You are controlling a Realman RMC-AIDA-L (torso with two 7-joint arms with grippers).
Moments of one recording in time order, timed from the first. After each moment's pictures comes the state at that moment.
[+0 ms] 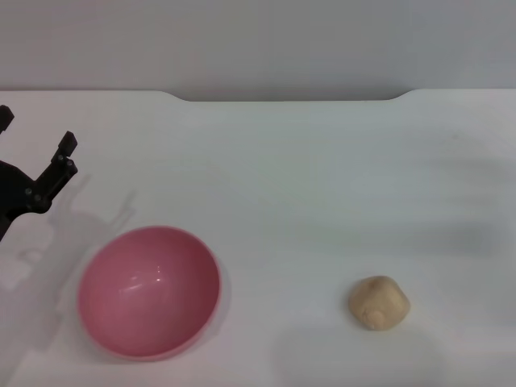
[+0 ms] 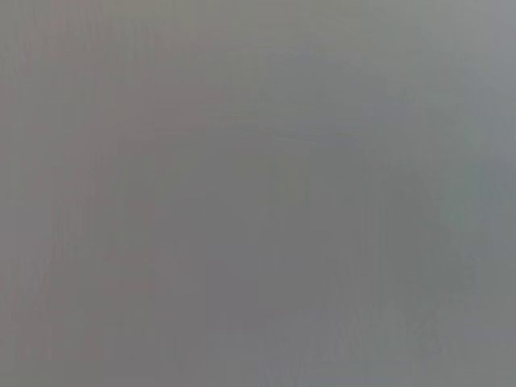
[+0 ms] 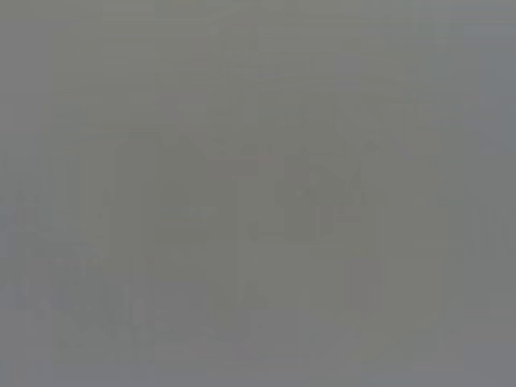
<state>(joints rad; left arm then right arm) -0.29 -2.08 0.79 0.11 0.96 1.57 -0.19 0.56 2.08 -0.54 0.01 -0.51 -1.11 0.24</state>
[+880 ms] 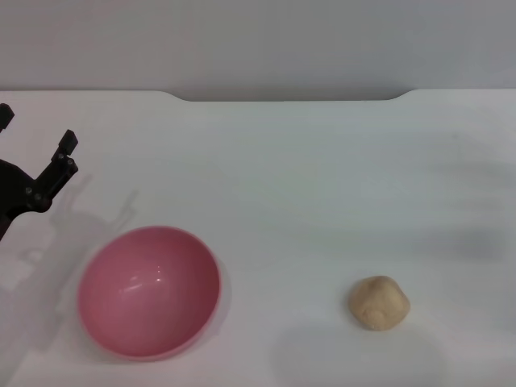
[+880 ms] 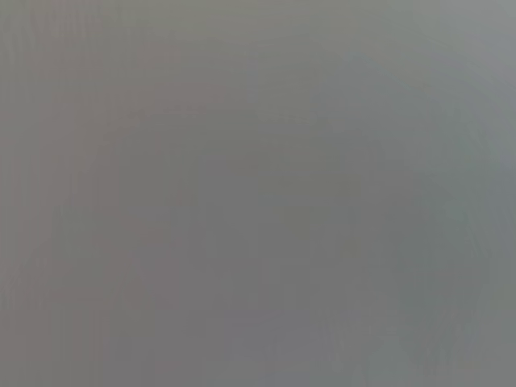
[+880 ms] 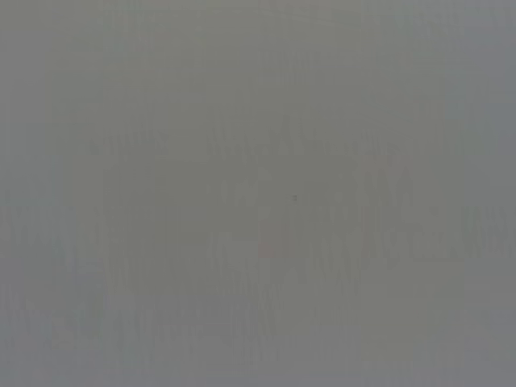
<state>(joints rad) -0.29 -2.08 0.79 0.11 0.96 1.58 -0.19 0.54 2.08 -0.54 0.00 -0.51 -1.13 0.24</state>
